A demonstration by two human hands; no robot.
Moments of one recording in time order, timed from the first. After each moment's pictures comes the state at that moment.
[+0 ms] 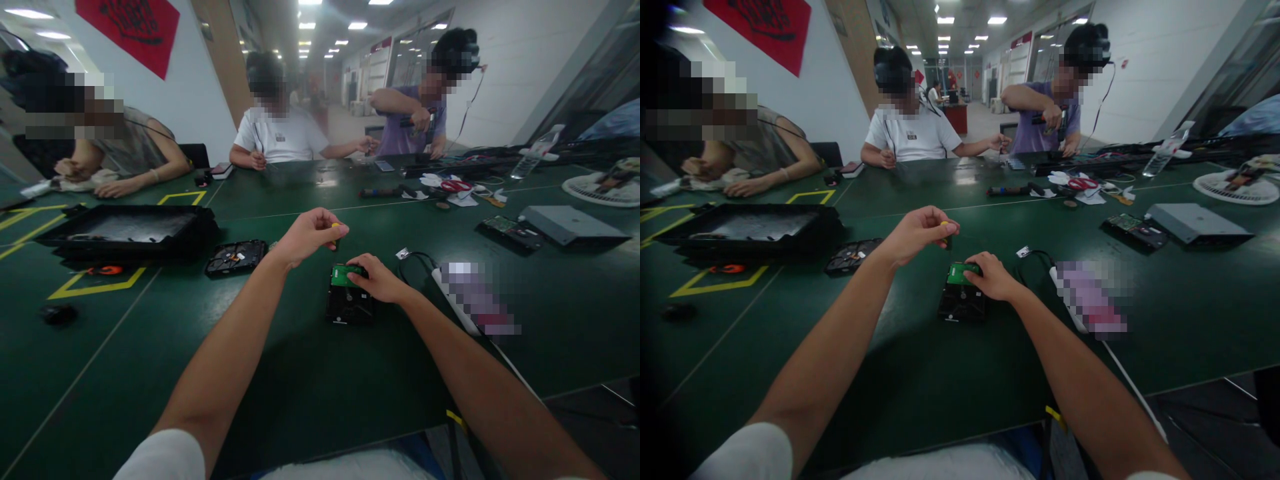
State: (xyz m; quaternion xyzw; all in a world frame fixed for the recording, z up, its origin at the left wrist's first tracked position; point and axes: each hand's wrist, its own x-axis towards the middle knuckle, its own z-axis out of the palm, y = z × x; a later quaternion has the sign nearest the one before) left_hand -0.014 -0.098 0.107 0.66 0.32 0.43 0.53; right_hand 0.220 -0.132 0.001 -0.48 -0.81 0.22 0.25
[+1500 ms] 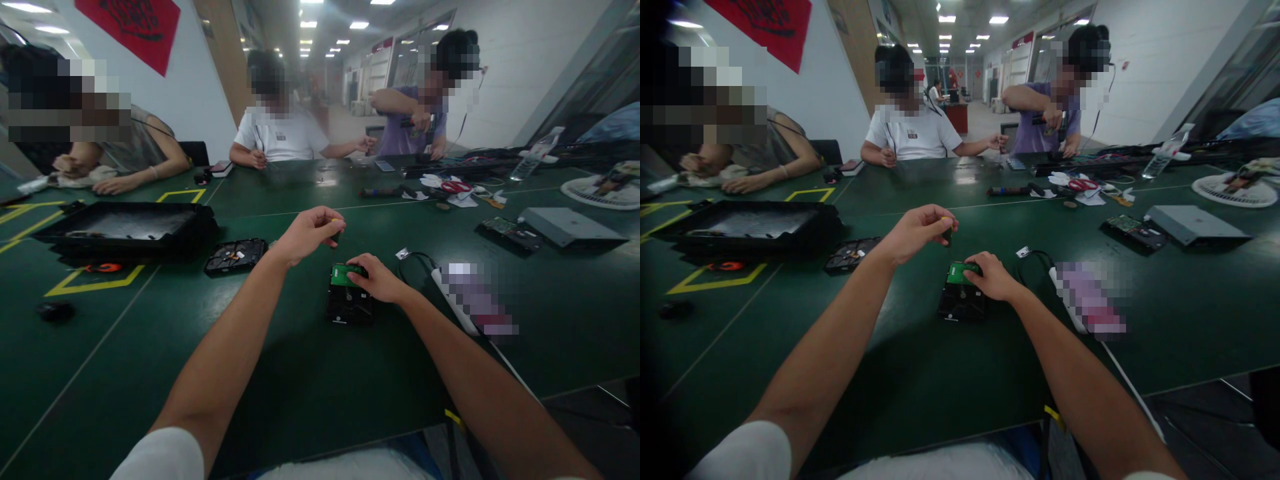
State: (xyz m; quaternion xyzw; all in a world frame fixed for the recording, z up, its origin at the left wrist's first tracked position) left_hand -0.014 -0.093 0.103 0.68 0.31 0.43 0.51; right_hand 0.223 -0.130 -0.003 -0.47 -0.81 0.22 0.26
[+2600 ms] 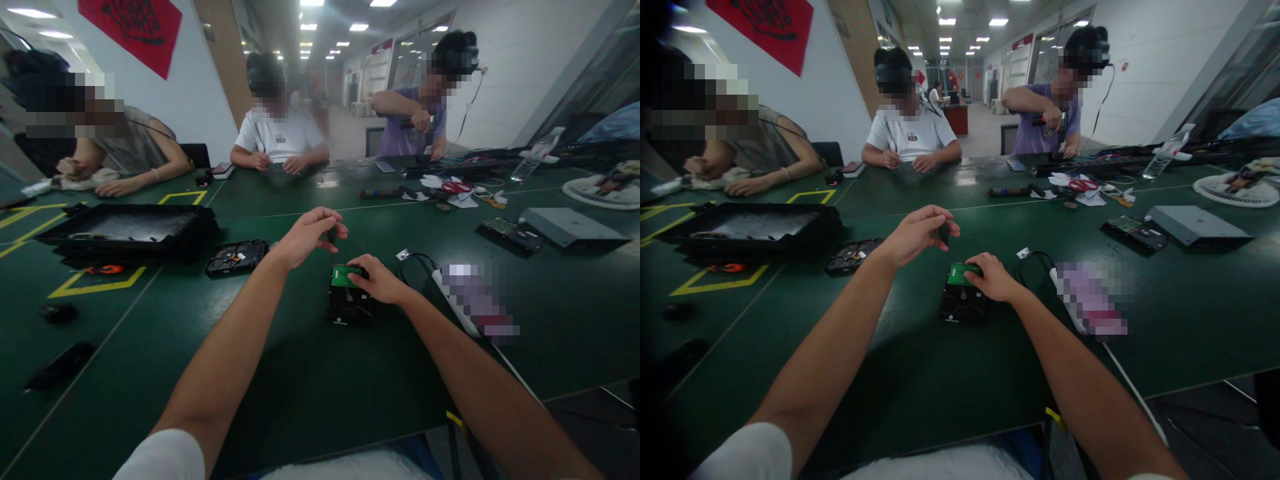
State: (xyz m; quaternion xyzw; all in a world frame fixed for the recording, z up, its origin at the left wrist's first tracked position) left_hand -0.016 -0.093 0.104 0.61 0.31 0.43 0.59; right_hand 0.223 -0.128 -0.005 -0.47 -0.82 0.21 0.25
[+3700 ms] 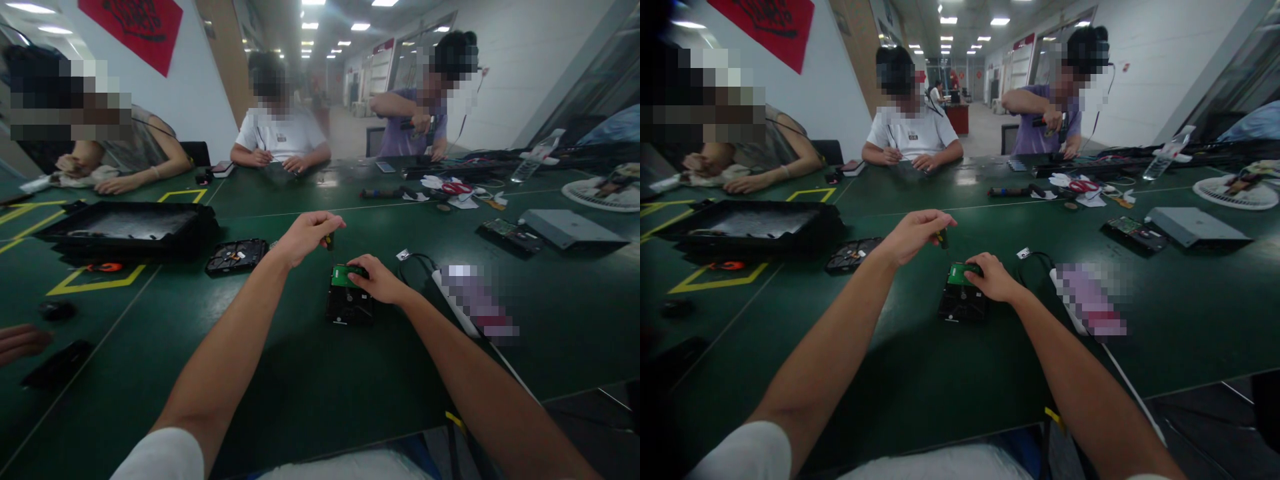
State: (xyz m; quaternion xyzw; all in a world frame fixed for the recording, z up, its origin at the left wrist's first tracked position) left_hand -0.017 -0.091 0.104 0.68 0.36 0.42 0.48; right_hand 0.224 -0.129 -0.002 -0.47 -0.81 0.22 0.25
